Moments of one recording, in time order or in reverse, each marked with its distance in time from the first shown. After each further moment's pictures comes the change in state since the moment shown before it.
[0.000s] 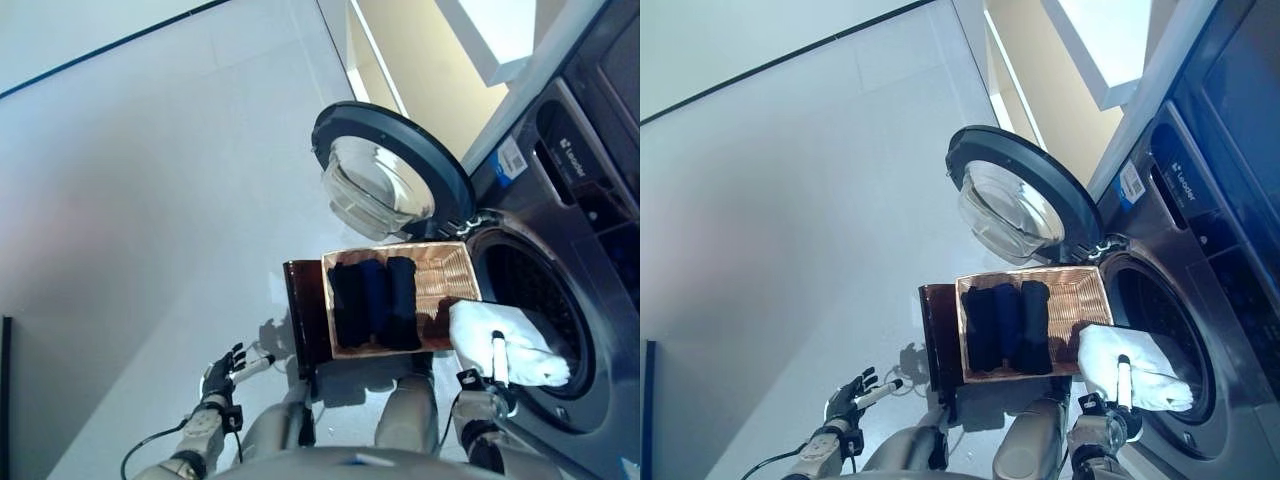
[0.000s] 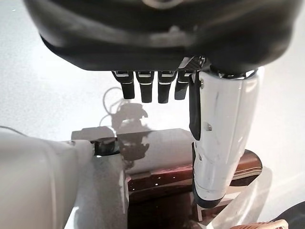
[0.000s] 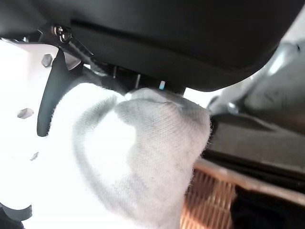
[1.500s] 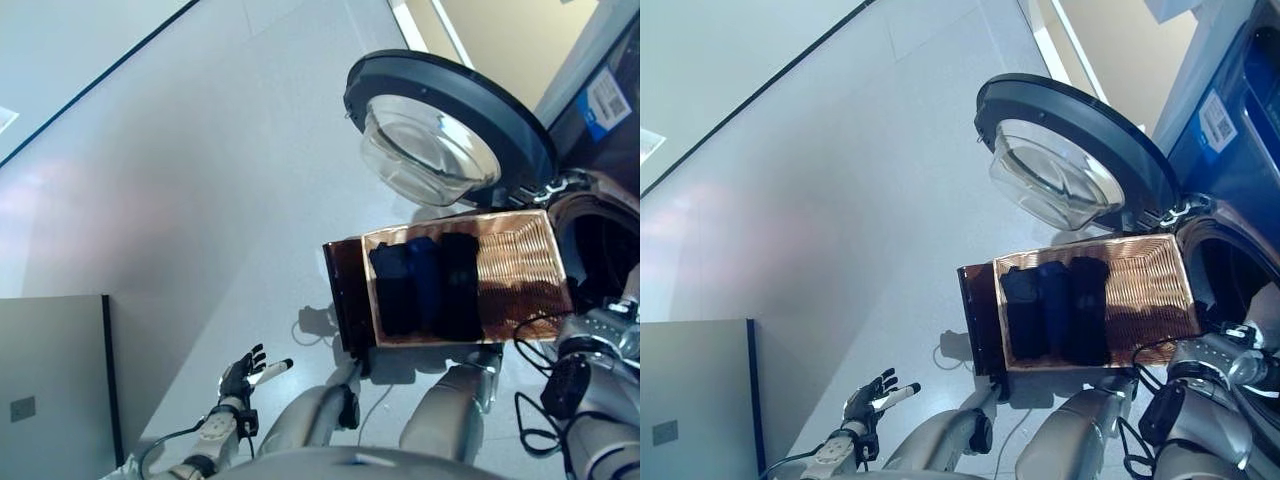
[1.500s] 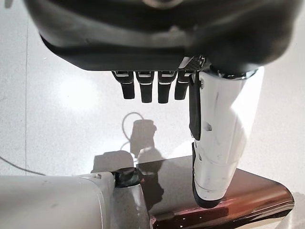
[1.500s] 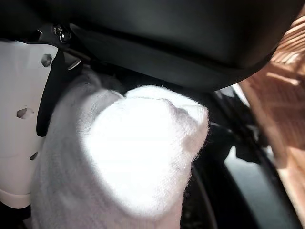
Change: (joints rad) left arm 0.018 -0.028 -0.075 -0.048 -0.018 0.000 0.000; right arm -0.332 -0.464 -0.295 0.038 0.156 -0.143 -0.179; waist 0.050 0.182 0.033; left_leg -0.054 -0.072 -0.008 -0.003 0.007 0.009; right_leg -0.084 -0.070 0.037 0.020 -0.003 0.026
